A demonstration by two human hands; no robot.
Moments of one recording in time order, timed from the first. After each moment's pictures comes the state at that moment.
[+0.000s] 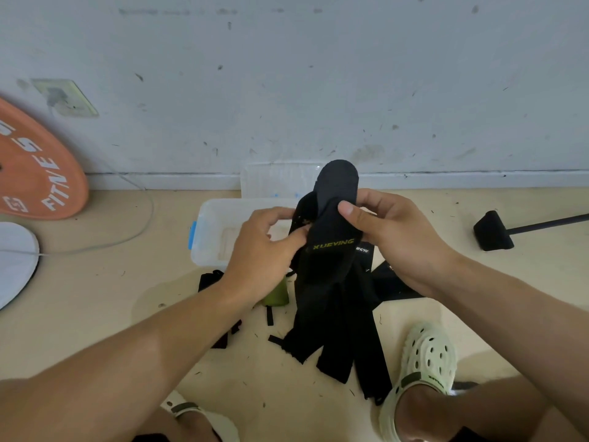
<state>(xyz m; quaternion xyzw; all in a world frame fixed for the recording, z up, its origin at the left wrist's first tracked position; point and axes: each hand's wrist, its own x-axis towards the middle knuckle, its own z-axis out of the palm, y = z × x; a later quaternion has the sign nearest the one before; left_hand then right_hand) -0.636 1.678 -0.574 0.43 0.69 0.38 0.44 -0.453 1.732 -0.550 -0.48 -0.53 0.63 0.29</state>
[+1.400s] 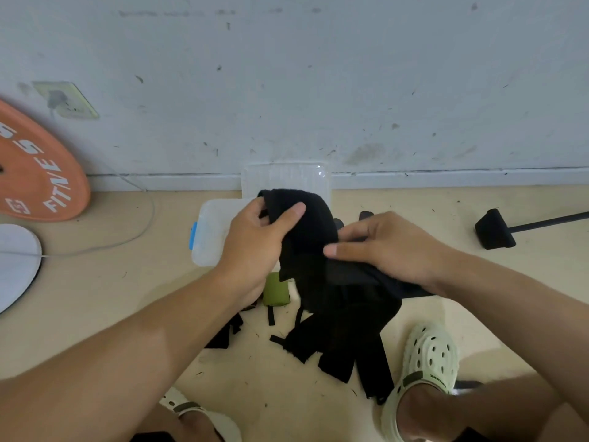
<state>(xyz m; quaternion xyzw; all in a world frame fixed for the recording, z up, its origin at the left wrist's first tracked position) -0.642 1.687 -0.578 0.31 0.63 0.49 0.52 -0.447 1.729 -0.537 -0.53 -0.63 0.57 0.06</state>
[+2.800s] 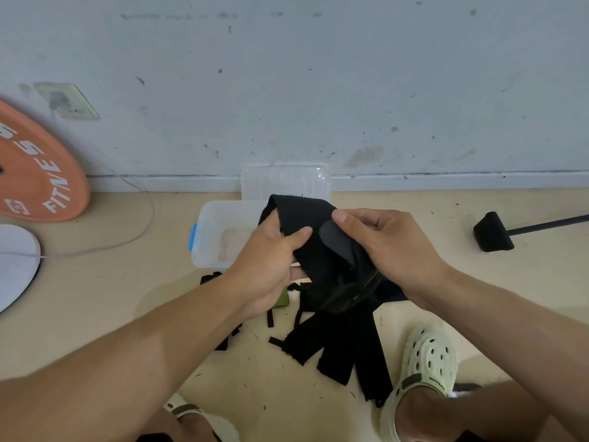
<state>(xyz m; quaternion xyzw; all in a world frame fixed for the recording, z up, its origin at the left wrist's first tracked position) -0.632 1.682 -0.577 0.28 0.52 0.46 0.66 -0.457 1.718 -0.544 -0.55 -0.53 0.59 0.26</state>
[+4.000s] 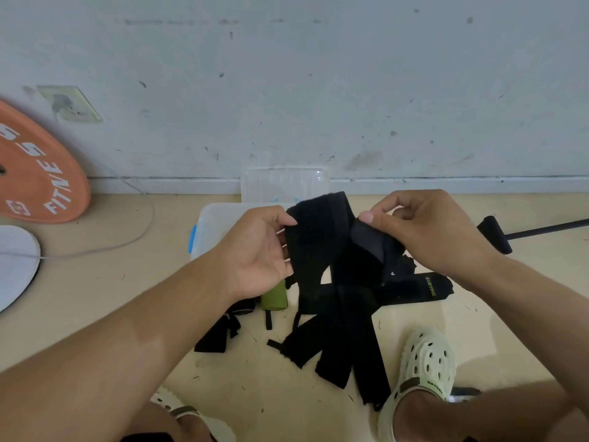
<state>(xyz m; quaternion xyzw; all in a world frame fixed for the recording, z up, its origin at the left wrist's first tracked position) -0.649 1.698 -0.564 0.04 0.48 0.43 0.76 -0.419 1.743 -0.526 -0.58 -0.66 0.42 0.20</state>
